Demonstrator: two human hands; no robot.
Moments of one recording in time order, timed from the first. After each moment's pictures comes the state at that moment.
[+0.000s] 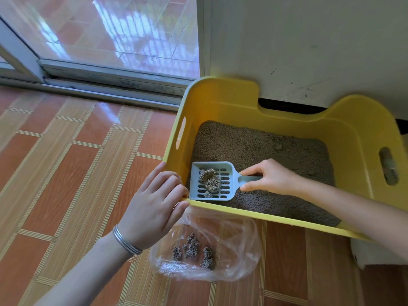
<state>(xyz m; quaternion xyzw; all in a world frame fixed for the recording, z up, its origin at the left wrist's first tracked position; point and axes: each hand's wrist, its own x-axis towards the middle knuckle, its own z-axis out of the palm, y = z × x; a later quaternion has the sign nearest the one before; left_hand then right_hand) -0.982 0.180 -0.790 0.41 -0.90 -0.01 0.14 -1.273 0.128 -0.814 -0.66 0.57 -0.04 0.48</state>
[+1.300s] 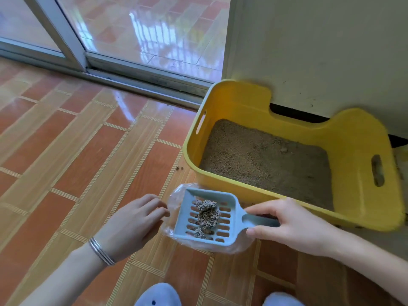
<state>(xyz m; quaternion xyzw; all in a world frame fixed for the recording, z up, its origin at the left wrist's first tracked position) -0.922 0.272 -0.781 0.43 -0.90 -0.08 0.05 -1.244 0.254 -0.718 -0.72 0.48 -0.05 0.49</state>
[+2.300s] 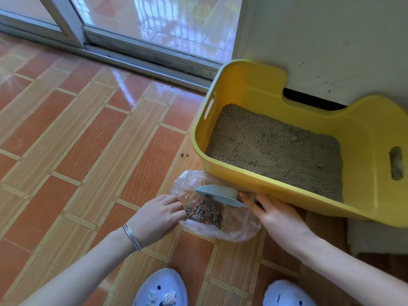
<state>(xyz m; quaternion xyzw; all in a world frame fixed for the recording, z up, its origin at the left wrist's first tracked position) -0.939 0.270 -0.829 0.36 -0.93 -0.11 -0.01 -1.233 0.270 -0.792 -0.87 0.48 0.08 0.06</state>
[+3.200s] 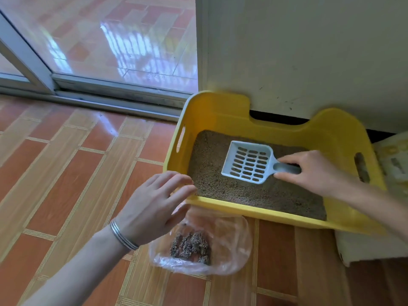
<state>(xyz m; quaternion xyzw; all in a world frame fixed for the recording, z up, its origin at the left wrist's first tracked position) -0.985 0.190 -0.752 0.35 -0.93 0.01 0.12 -1.321 0.168 -0.733 -0.72 0.65 -0.08 0.23</state>
